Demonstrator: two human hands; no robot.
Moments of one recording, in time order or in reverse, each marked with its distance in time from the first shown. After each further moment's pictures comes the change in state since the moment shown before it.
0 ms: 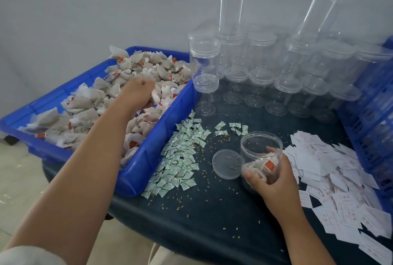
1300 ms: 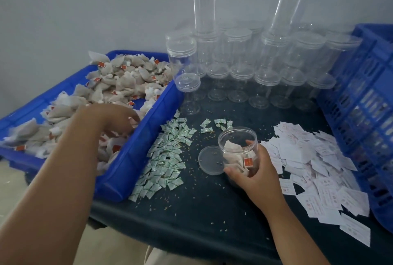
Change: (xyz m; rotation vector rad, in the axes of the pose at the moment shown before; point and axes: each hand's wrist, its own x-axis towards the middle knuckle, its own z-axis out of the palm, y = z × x) left_hand -0.015 0.001 -0.013 1.000 -0.555 -0.073; right_hand -0.001 -0.004 -0.003 -0.022 -0.043 0.008
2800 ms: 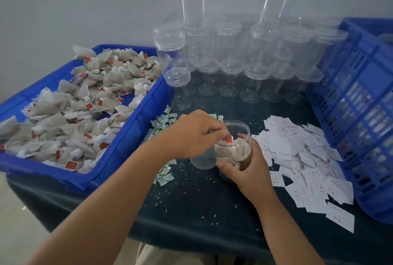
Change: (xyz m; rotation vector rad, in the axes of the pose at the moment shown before) left_hand -0.080 0.170 0.063 -0.358 0.277 0.790; right_hand 0.000 -0.003 0.000 0.064 0.019 -0.028
